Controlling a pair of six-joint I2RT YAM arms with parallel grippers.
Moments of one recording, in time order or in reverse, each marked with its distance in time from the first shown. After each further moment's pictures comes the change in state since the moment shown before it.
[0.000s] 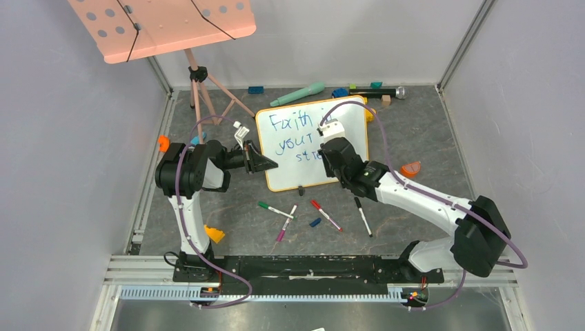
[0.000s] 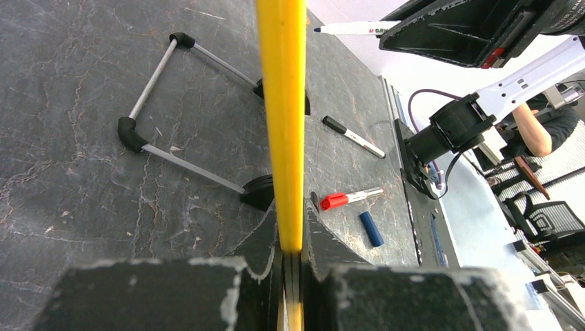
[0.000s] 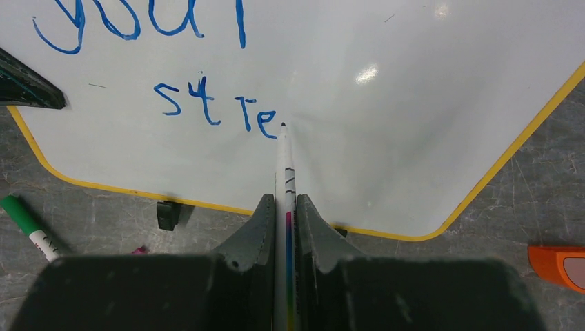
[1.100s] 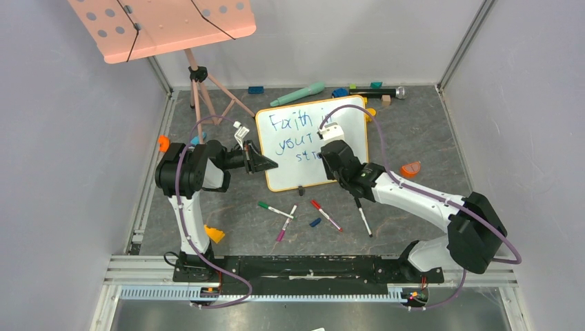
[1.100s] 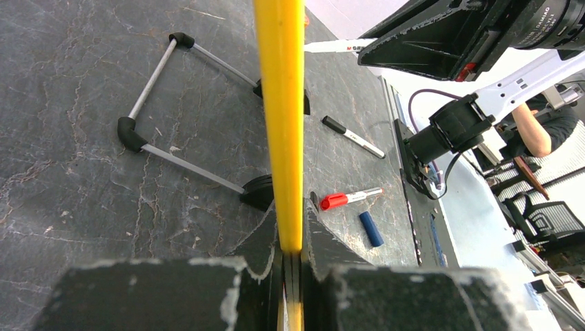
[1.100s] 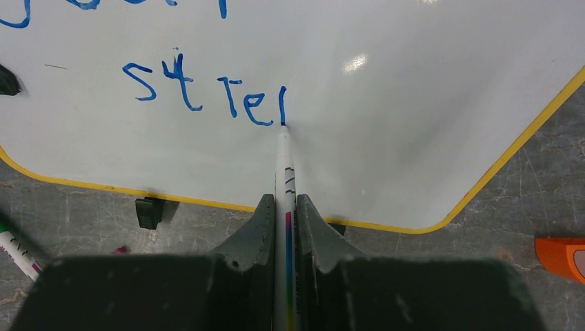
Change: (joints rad) left arm 0.000 0.000 0.000 0.000 0.000 -0.001; right arm -0.012 0.032 -0.035 0.029 0.003 0.005
